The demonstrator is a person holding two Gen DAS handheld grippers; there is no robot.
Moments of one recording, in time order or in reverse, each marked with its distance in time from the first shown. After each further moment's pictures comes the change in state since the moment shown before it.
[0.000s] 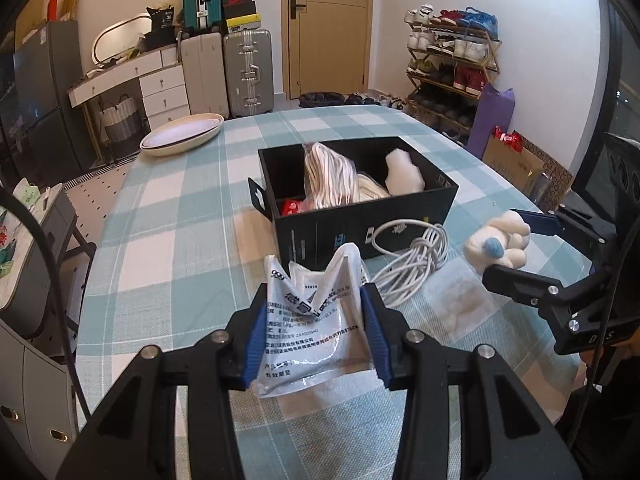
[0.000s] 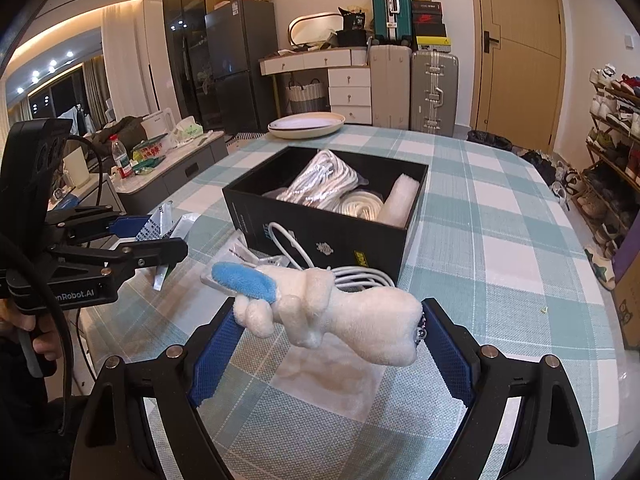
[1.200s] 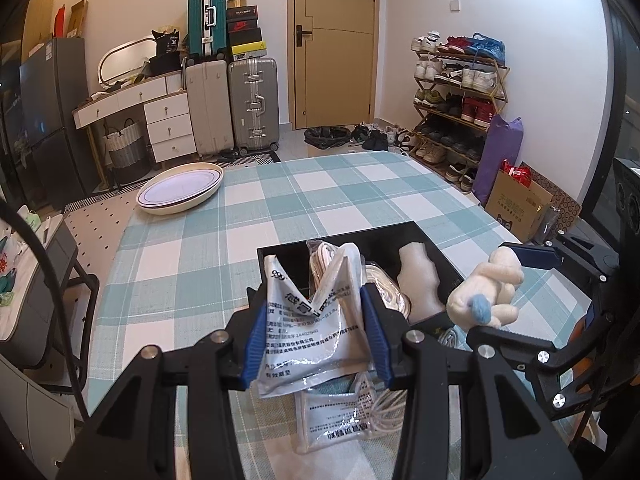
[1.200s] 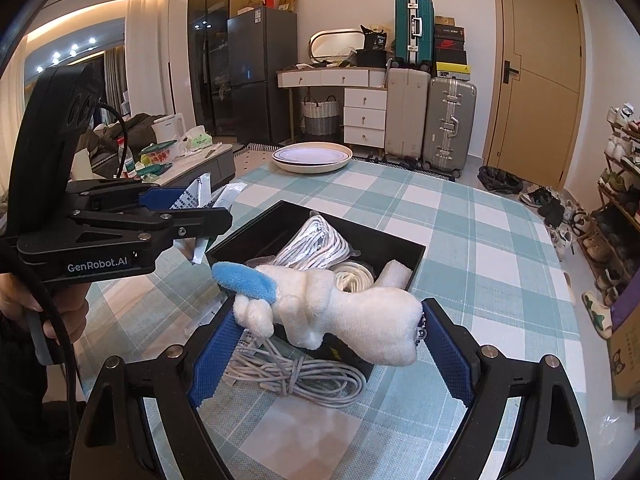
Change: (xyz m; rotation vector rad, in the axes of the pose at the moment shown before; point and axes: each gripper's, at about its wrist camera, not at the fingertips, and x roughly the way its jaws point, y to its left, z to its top) left arm 0.024 0.002 0.077 -0.008 -0.096 0.018; right arm 0.016 -0.012 0.063 -0.104 -0.035 0.019
